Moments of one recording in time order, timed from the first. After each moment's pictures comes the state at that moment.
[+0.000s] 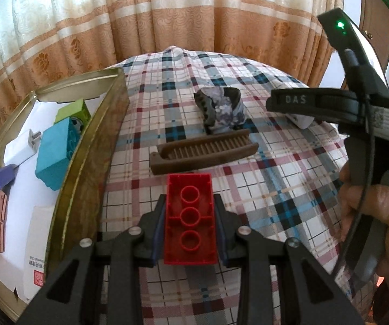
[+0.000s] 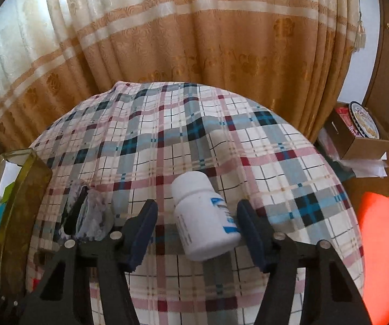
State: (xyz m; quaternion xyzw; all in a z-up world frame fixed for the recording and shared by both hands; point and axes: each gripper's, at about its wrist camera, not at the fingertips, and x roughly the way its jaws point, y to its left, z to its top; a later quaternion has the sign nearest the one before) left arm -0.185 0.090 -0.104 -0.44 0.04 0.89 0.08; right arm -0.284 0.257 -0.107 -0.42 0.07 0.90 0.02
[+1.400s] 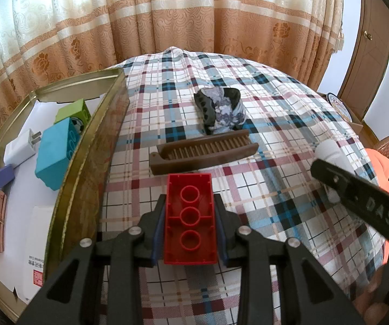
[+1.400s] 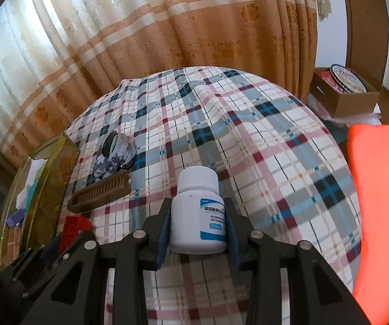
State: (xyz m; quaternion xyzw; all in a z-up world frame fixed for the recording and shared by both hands) left arm -0.183 0.089 -0.103 -0.44 0.04 0.89 0.08; right arm -0.177 0.257 -0.108 -0.41 0.17 0.89 0.03
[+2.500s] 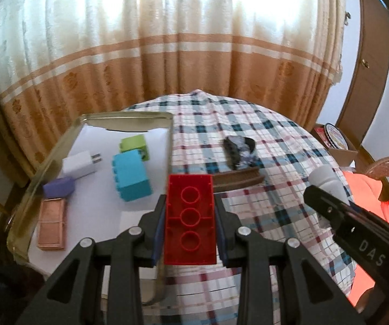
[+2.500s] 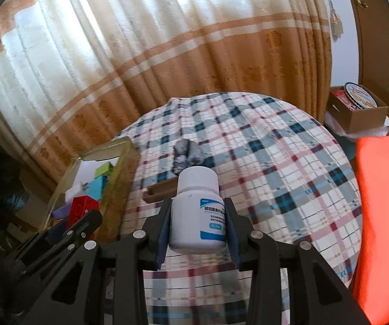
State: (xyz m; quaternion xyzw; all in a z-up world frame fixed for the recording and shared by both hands) left arm -0.141 0.027 -0.033 -0.37 0.01 0.93 0.07; right arm -0.124 0.197 -0.048 -0.35 0.17 0.92 -0.02
